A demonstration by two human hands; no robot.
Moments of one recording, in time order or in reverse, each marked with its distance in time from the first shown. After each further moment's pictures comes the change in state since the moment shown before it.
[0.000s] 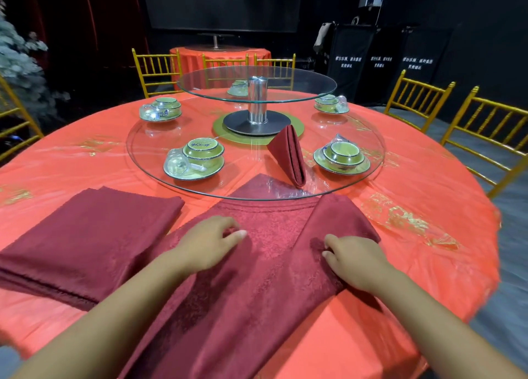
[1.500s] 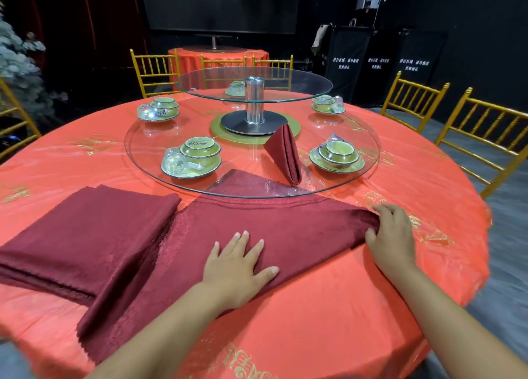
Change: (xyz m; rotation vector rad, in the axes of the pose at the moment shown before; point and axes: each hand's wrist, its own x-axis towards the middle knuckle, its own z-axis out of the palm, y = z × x) left_hand -0.031 0.048 0.062 0.349 -0.179 -0.114; right_hand -0.003 0.063 0.018 0.383 0.519 0.452
